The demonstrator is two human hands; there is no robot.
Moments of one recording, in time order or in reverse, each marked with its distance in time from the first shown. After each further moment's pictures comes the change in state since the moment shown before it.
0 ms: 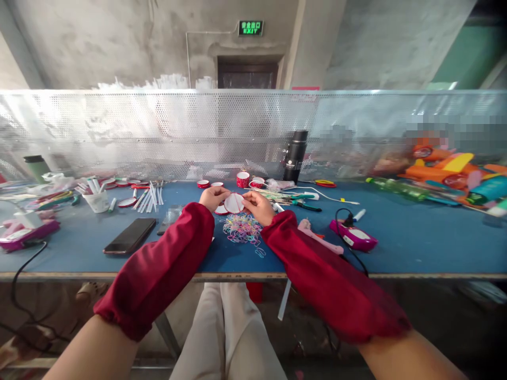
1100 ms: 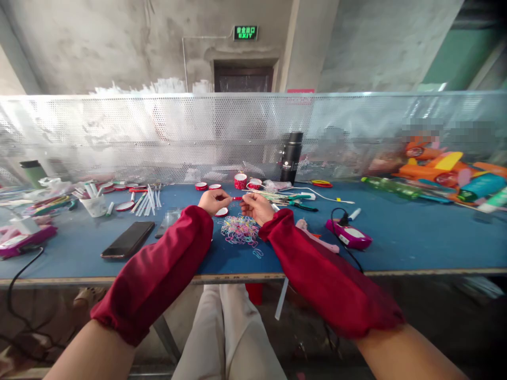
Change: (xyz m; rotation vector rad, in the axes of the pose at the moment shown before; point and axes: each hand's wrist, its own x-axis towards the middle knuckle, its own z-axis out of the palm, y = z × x) left_hand -0.006 0.005 -0.001 0.220 -0.085 0.290; right_hand -0.003 -0.021 0.000 0.495 0.075 0.356
